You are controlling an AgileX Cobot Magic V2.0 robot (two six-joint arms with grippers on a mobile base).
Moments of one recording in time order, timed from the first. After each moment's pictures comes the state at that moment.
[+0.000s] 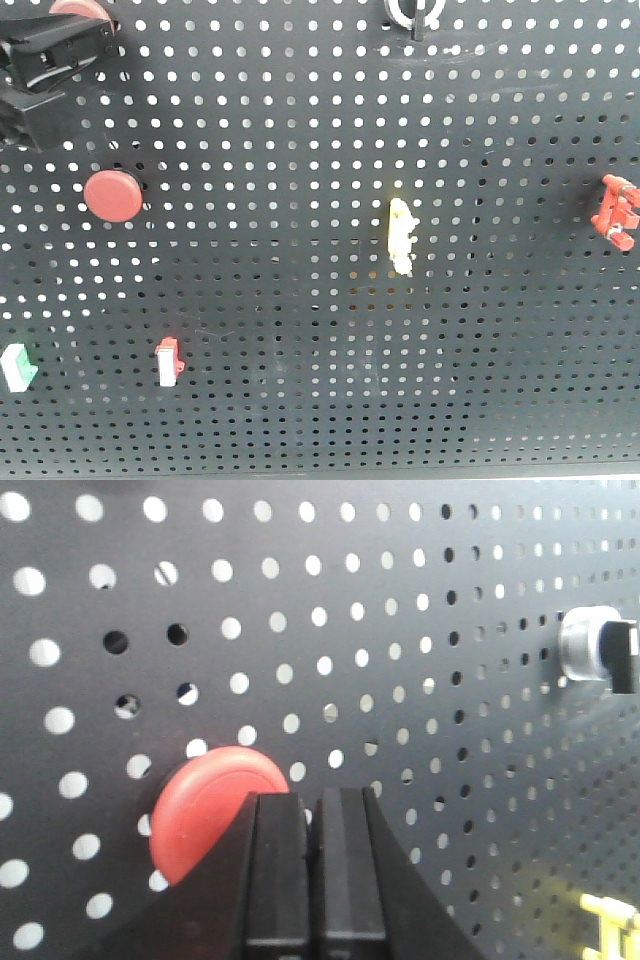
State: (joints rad) left arm -0.28 1.13 -1.30 1.65 -0.34 -1.63; right arm 0.00 0.64 -0.84 -0.02 0.10 0.09
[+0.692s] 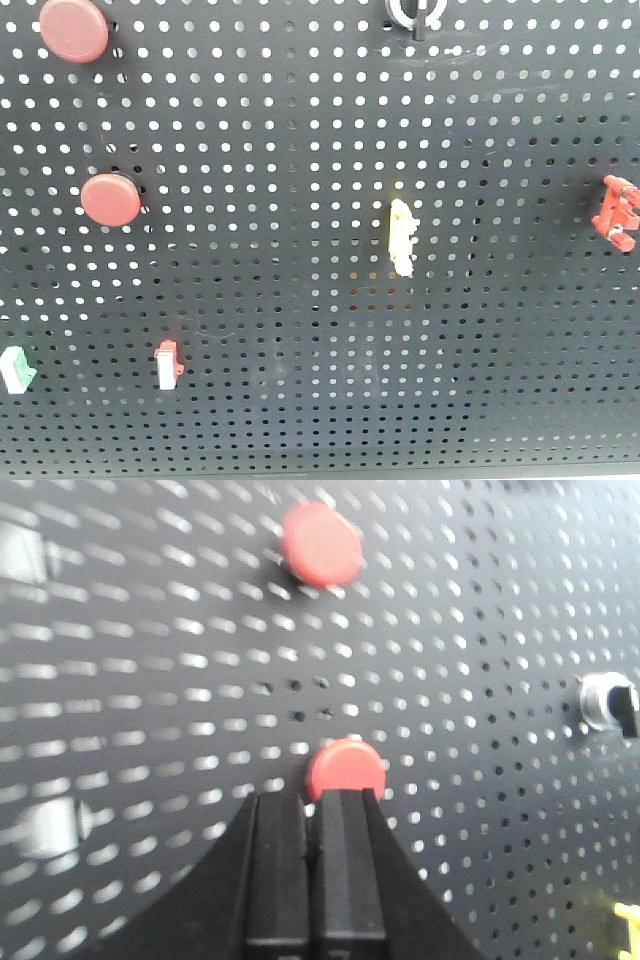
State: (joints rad) left arm -0.27 0.71 -1.00 1.66 -0.12 -1.63; right arm 0.18 0.70 -0.88 -0.02 0.07 -0.01
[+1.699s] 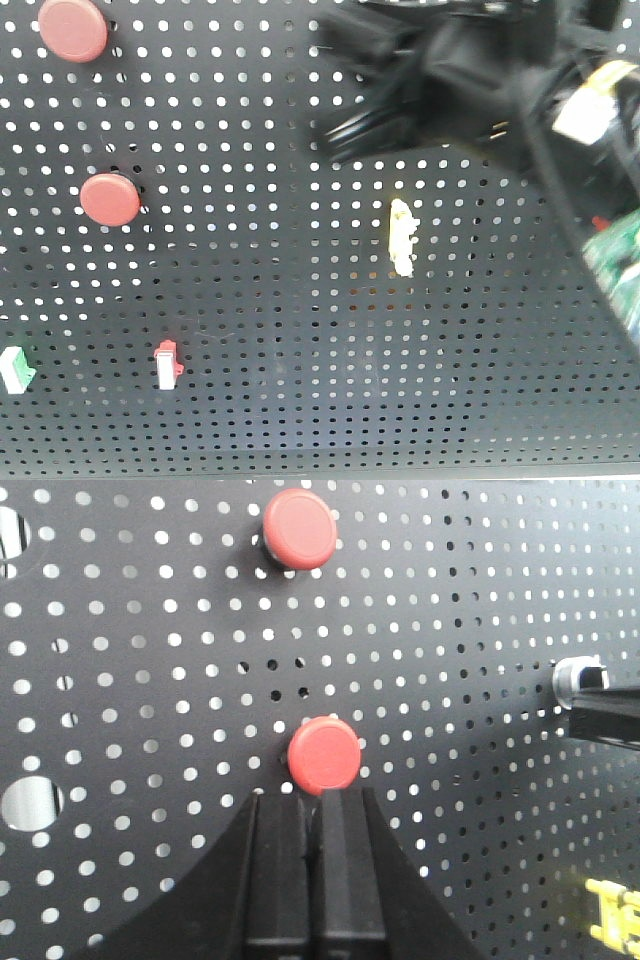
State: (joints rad) left arm -0.27 0.71 -0.99 1.66 -0.16 -1.63; right arm 0.62 1.29 -1.42 0.04 0.00 -0.25
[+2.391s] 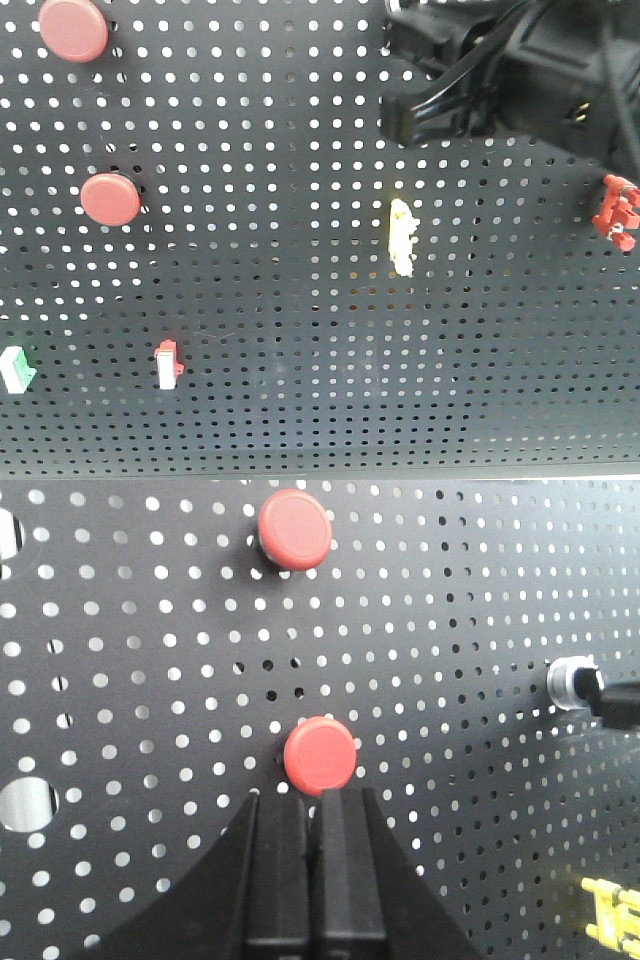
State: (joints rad) left arm -0.27 0.71 -0.99 1.66 -0.17 -1.63; right arm 0.60 1.23 -1.42 0.06 0.10 -0.27
